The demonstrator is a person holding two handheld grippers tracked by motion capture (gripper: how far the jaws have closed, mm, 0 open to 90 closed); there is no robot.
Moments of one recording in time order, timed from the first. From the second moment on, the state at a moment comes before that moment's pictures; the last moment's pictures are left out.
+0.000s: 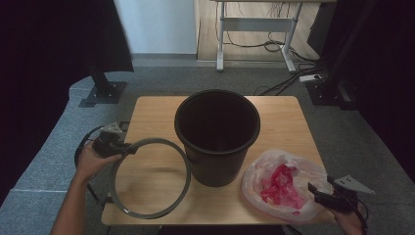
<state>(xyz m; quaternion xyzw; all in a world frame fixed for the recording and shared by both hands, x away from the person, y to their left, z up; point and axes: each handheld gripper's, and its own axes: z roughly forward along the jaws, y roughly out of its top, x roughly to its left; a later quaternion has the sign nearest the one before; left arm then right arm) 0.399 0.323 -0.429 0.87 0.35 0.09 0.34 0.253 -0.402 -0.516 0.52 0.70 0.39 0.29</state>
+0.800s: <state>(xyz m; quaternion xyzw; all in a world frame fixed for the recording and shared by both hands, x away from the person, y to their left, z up) 0.419 0.329 -0.480 0.87 0.38 0.08 0.31 0.253 -0.405 -0.517 0.52 0.70 0.39 0.29</state>
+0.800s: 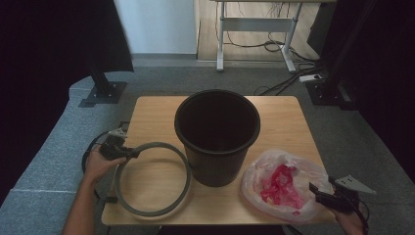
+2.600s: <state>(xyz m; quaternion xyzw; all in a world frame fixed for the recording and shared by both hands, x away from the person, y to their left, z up) 0.412 0.318 -0.500 0.84 0.40 0.13 0.34 0.253 -0.407 -0.516 0.52 0.70 0.39 0.30</state>
